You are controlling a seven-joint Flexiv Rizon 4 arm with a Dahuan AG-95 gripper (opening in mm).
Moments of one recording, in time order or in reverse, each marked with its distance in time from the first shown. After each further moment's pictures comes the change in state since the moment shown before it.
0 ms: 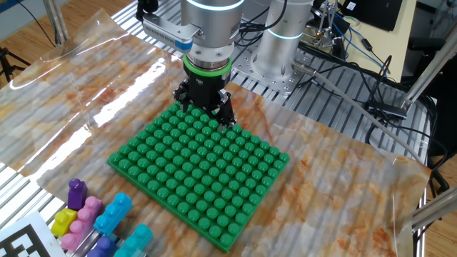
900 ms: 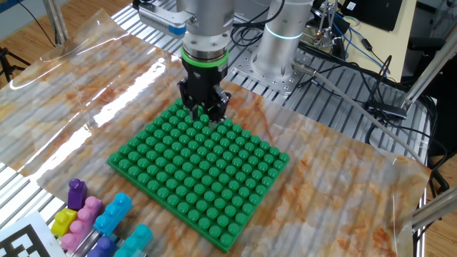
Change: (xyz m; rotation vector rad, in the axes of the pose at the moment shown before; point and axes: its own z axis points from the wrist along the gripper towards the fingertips) arm 0.000 0.000 0.000 -0.077 -0.052 0.041
